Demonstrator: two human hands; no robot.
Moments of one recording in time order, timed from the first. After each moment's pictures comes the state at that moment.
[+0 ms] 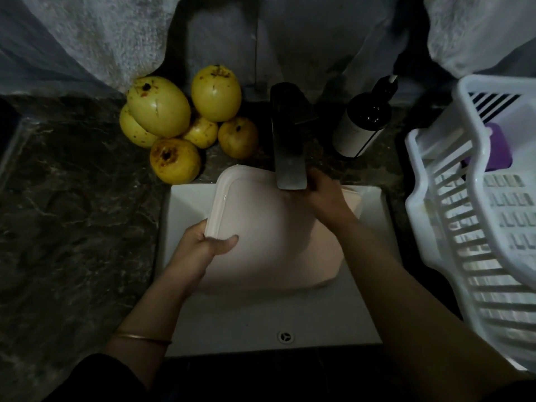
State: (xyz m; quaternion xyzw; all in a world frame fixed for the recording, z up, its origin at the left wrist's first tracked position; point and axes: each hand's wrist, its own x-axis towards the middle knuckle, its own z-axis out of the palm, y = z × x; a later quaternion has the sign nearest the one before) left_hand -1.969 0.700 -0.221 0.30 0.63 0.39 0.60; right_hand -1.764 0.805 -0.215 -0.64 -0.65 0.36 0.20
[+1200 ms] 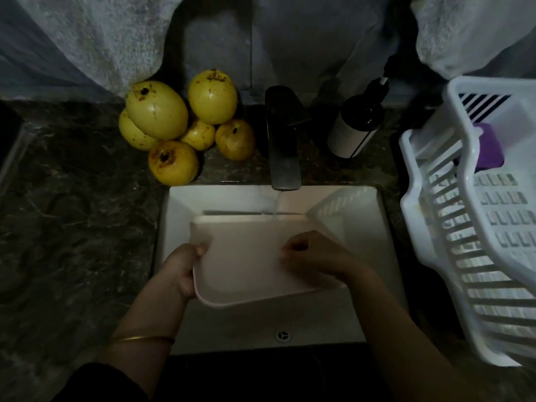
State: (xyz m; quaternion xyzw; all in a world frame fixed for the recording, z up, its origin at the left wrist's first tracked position) left_hand -1.975 0.697 -0.221 -0.01 0.64 0.34 0.69; right_hand -1.746 0.738 -0.225 -0.55 -0.62 0.56 -0.01
